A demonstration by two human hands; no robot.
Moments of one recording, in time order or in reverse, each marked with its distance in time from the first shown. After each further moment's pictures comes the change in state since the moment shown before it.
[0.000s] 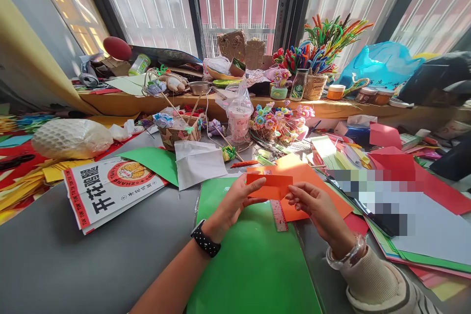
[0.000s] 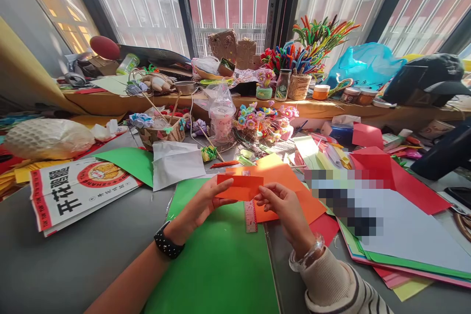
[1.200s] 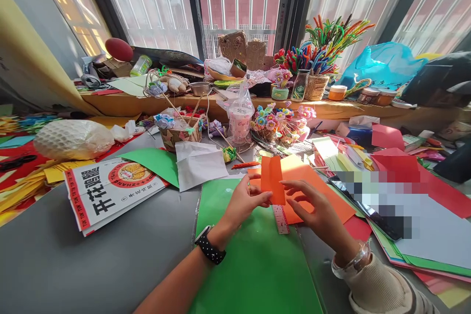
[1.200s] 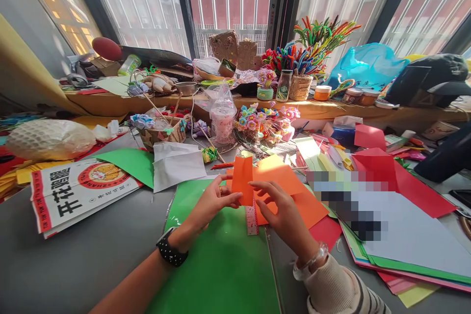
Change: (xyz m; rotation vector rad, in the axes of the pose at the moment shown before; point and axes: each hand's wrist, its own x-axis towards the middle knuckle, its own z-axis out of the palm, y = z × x) left_hand 0.003 -0.010 0.005 0.180 0.070 0.100; right_hand -0.006 -0.004 -0.001 -0.633 -0.133 -0.524
